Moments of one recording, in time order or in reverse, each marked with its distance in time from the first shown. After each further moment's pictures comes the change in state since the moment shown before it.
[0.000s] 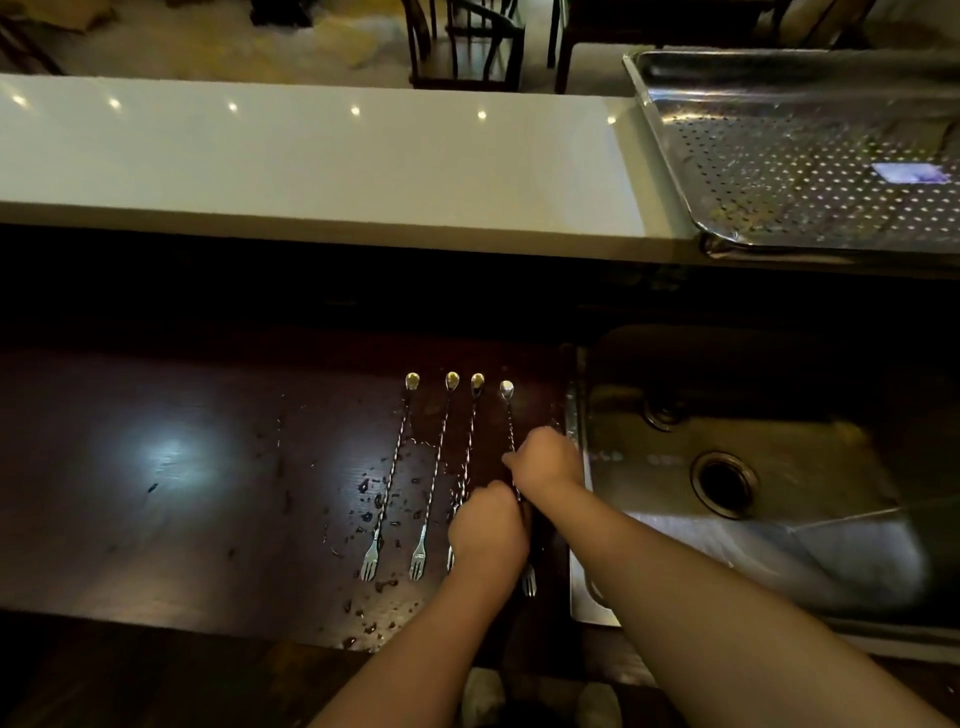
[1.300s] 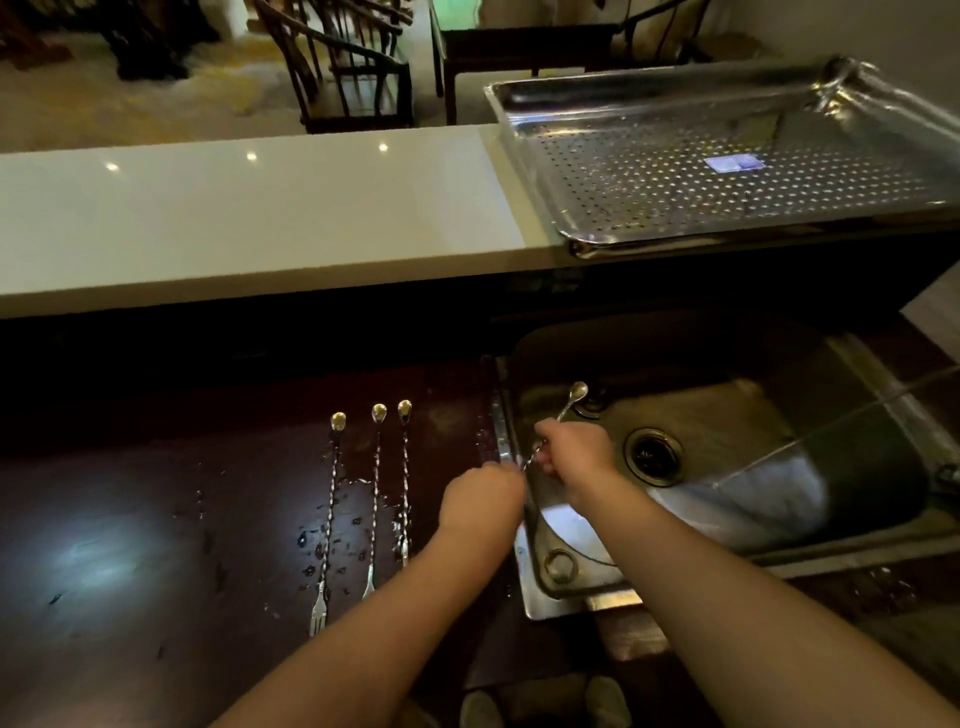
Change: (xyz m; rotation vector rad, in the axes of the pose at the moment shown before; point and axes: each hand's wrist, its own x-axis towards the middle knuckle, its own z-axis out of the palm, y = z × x) left_hand 0.001 0.058 -0.026 0.408 0.056 0.543; right_hand -0.001 0.073 -0.063 0.990 0.218 0.294
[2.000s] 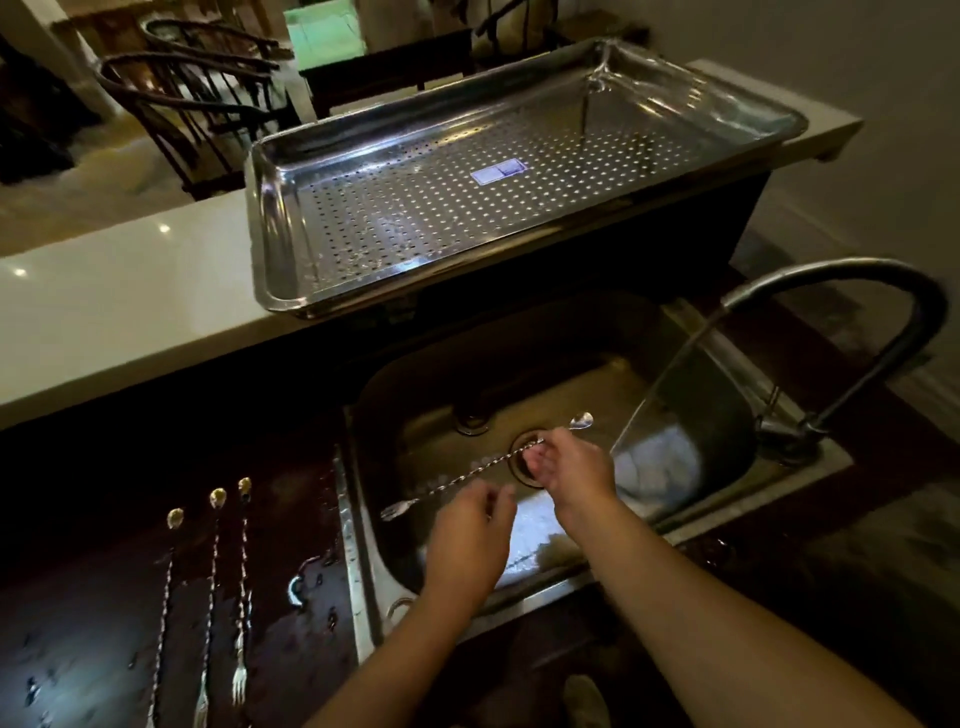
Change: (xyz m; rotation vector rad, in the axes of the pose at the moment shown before) left_hand 0.034 0.176 0.011 -0.691 0.105 -0.145; right_hand 0.043 0.009 -0.189 0.736 0.089 0.152
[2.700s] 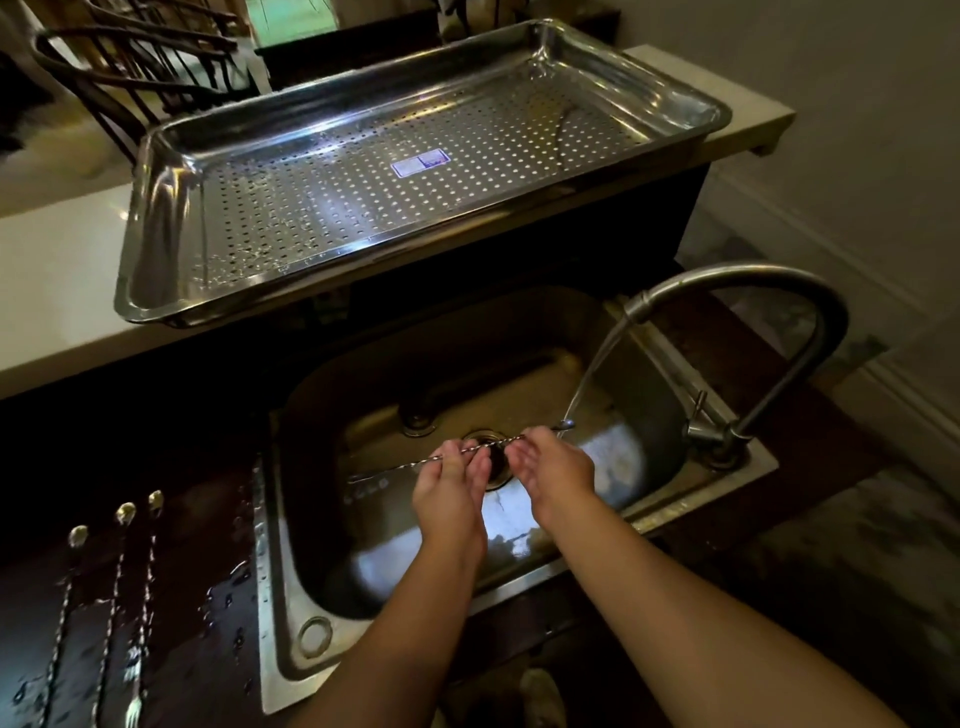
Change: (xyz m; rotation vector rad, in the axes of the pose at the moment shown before) left_hand 0.045 0.060 0.081 -1.454 0.265 -0.458; right_hand 0.023 -0.045 -0.045 0.151 0.092 0.105
